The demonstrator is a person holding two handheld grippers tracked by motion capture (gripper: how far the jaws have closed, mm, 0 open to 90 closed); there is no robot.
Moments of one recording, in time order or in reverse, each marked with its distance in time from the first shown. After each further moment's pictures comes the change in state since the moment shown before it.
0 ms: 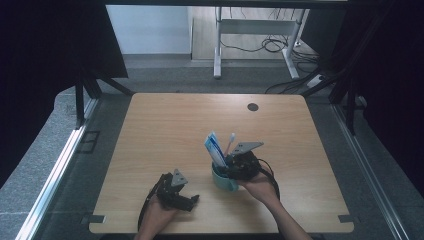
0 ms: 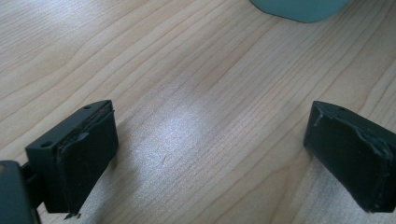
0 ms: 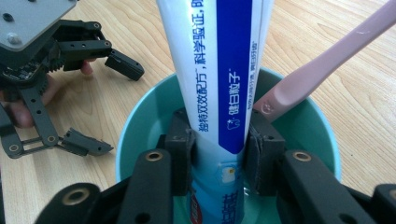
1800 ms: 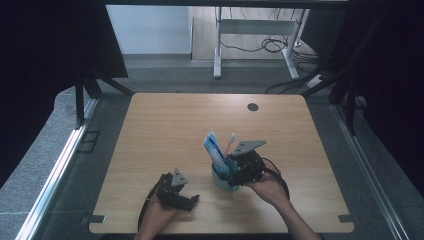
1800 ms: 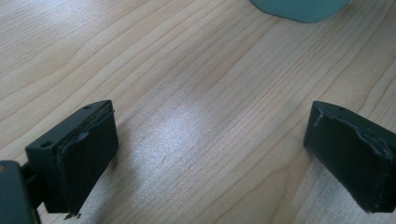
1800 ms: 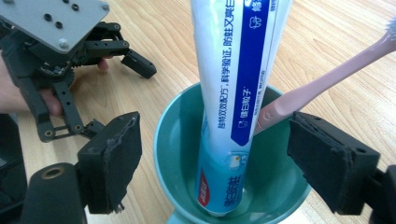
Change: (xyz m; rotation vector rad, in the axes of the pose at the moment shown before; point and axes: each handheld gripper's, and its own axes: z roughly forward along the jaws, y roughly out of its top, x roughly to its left) left arm 0.000 0.000 0.000 0.002 -0.001 -0.002; right arm 0.012 0.015 -0.026 0.024 -0.011 -0.076
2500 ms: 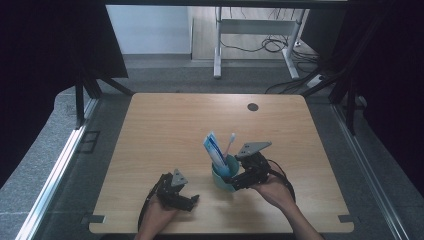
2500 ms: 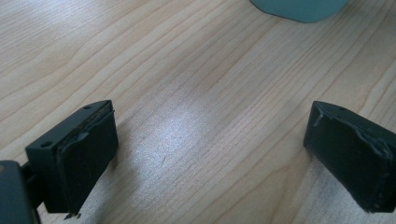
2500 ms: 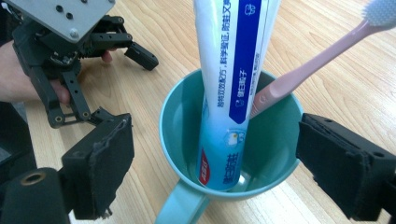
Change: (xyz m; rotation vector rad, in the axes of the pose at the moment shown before) left arm 0.000 0.000 0.000 0.002 -0.001 0.001; right arm 0.001 -0.005 -0.014 0.013 -0.005 -0.001
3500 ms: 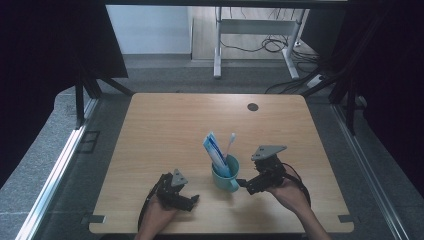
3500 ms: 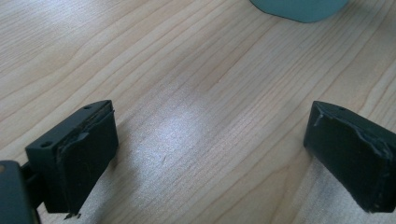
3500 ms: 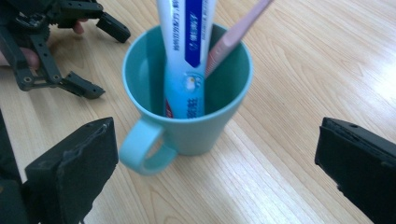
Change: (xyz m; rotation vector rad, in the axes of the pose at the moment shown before) left arm 0.000 0.000 0.000 -0.002 0.001 0.001; right arm -0.013 -0.024 -0.027 0.031 -0.082 -0.003
